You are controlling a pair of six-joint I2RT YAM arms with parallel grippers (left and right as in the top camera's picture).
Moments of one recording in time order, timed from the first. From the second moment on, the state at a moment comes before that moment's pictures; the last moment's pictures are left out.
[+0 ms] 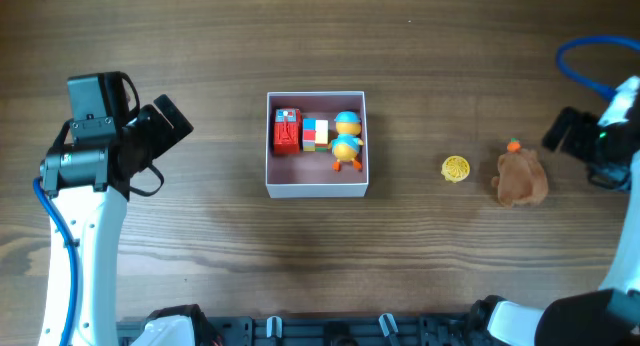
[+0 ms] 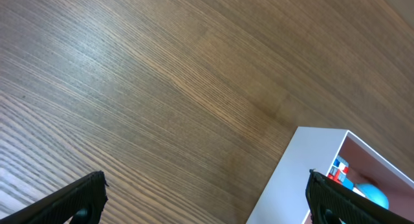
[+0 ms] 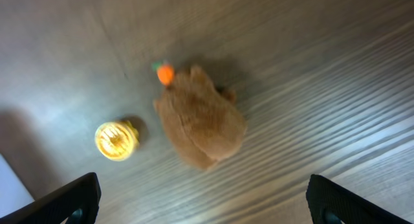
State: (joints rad) left arm 0.12 1.27 1.17 -0.91 0.00 -0.53; right arm -0.47 1.47 1.38 -1.21 -0.05 0.04
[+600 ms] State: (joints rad) left arm 0.12 1.27 1.17 -0.91 0.00 -0.54; right arm -0.40 1.80 1.25 -1.03 -0.04 -0.19
